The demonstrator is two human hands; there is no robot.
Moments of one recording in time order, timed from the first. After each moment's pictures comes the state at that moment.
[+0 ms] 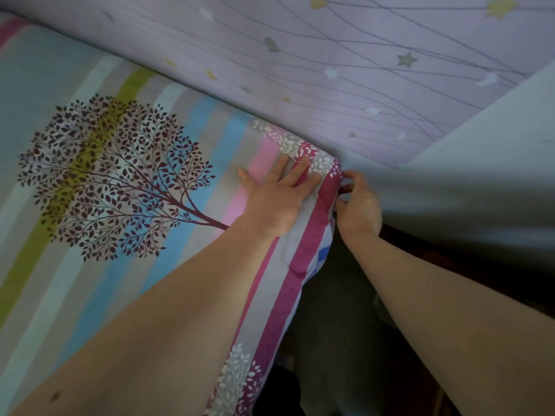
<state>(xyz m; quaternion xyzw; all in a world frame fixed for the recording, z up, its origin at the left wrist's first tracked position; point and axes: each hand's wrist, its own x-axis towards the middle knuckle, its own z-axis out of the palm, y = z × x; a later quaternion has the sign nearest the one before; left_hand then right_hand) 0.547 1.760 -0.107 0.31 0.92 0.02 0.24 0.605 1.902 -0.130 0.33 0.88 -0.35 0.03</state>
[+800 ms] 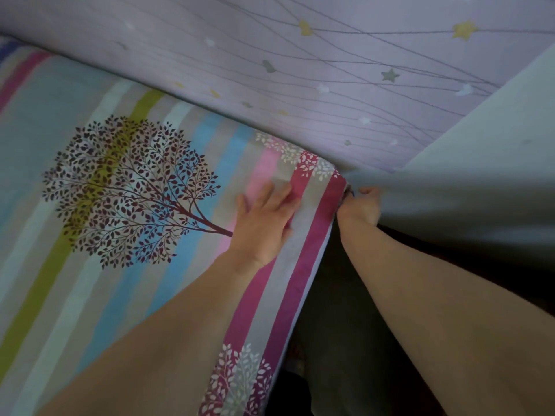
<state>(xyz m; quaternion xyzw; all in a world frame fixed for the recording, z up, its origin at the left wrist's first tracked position) 0.576 1.727 -0.097 0.29 0.93 0.08 0.19 0.587 1.893 -0.113 0.56 0.70 -0.44 0.00</state>
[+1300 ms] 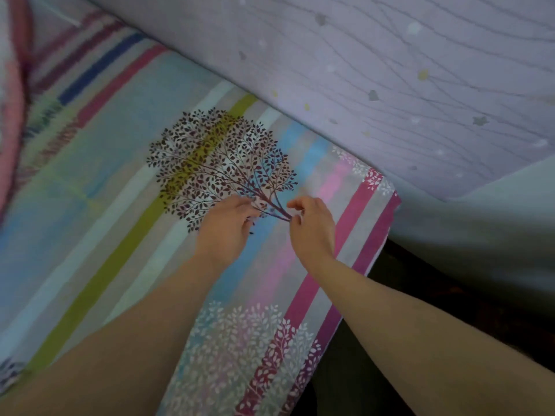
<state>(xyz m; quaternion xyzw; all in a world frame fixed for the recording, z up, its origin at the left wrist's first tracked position) 0.590 1.537 -0.069 0.15 0.96 0.24 0.07 0.606 1.703 -0.064 0.17 0.92 -0.35 0.06</state>
